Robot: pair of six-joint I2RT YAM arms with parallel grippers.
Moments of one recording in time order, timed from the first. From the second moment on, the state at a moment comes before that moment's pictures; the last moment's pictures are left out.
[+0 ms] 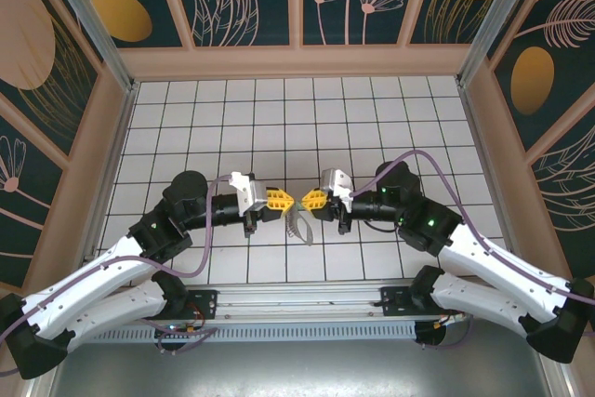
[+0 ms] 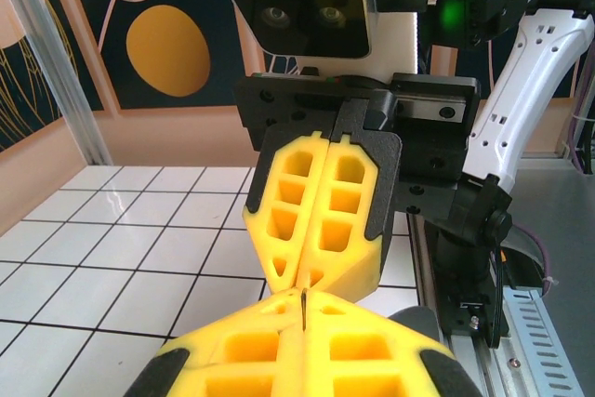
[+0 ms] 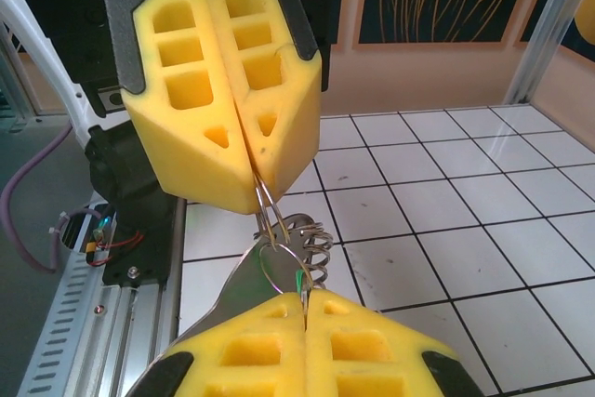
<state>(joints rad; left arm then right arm) -0.86 0.80 0.71 -0.01 0.54 0.13 0.89 0.85 0.76 -0.16 -0.52 -0.21</state>
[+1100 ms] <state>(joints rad) -0.86 0.76 0.70 -0.09 0.37 0.13 0.85 0.90 0.76 -0.13 -0.36 -0.16</state>
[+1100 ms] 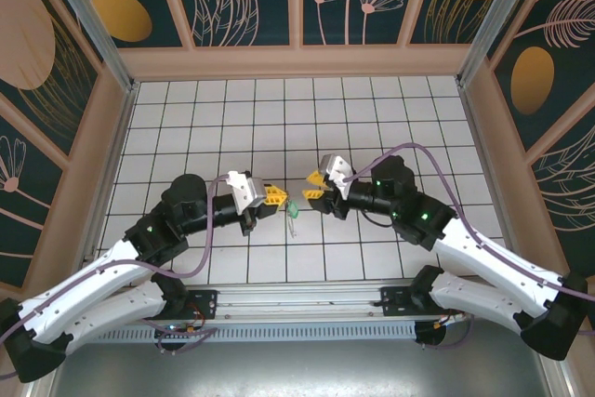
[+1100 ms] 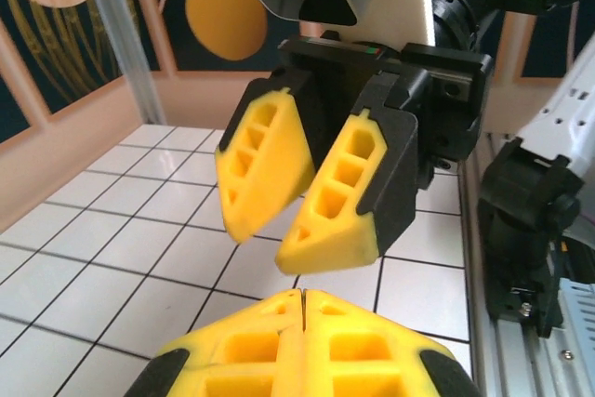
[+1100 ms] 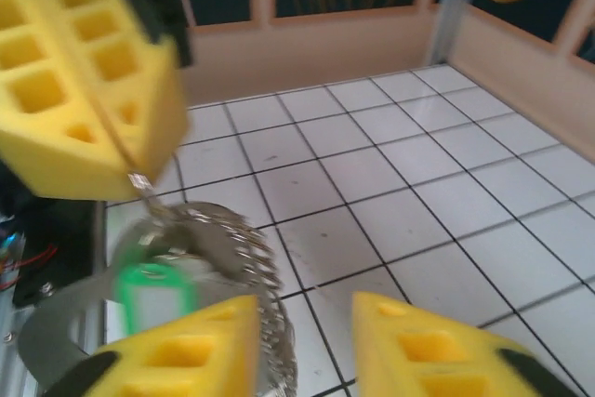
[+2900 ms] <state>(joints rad) -0.67 1.49 0.87 0.04 0.29 -0.10 0.56 0.80 0.48 0.10 -0.06 0.11</state>
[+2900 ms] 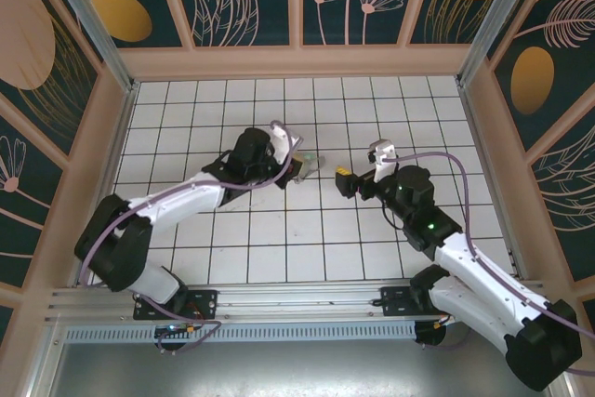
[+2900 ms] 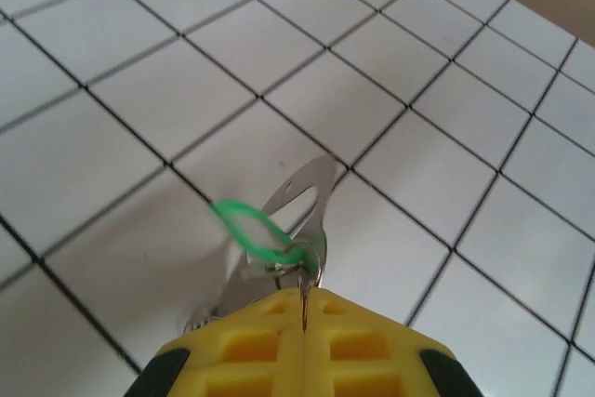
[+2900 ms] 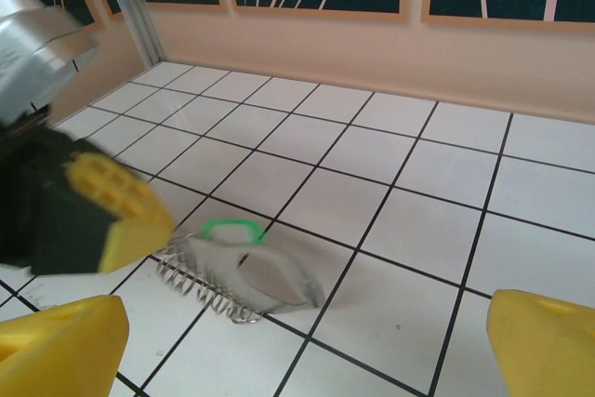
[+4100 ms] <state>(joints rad) -0.66 1.10 0.56 -0.01 0.08 -0.27 0.42 0.82 0.33 0.34 0.22 0.09</state>
